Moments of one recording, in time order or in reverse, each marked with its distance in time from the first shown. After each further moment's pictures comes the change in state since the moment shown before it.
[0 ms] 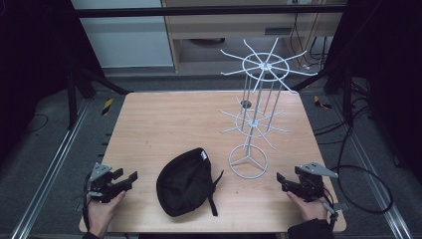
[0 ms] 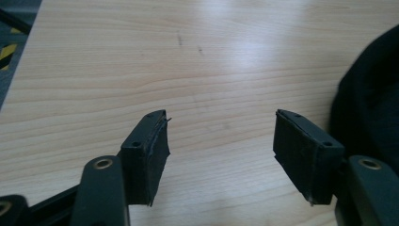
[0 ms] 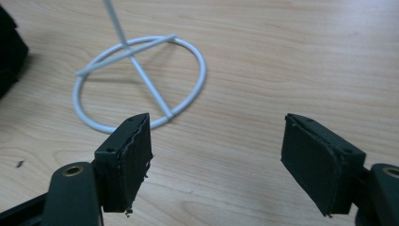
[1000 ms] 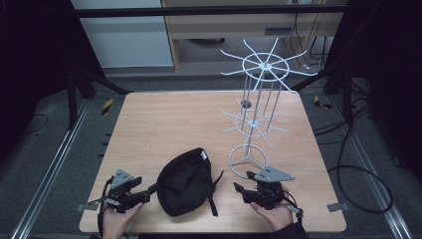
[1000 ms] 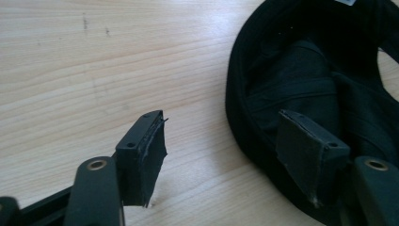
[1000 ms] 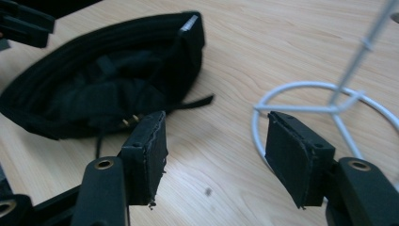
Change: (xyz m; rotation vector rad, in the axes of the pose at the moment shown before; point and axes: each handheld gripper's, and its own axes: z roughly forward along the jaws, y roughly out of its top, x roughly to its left) left arm -0.059 -0.002 -0.006 0.100 -0.111 0.102; right arm 0.115 0.025 0.011 -0.017 0.311 -0.220
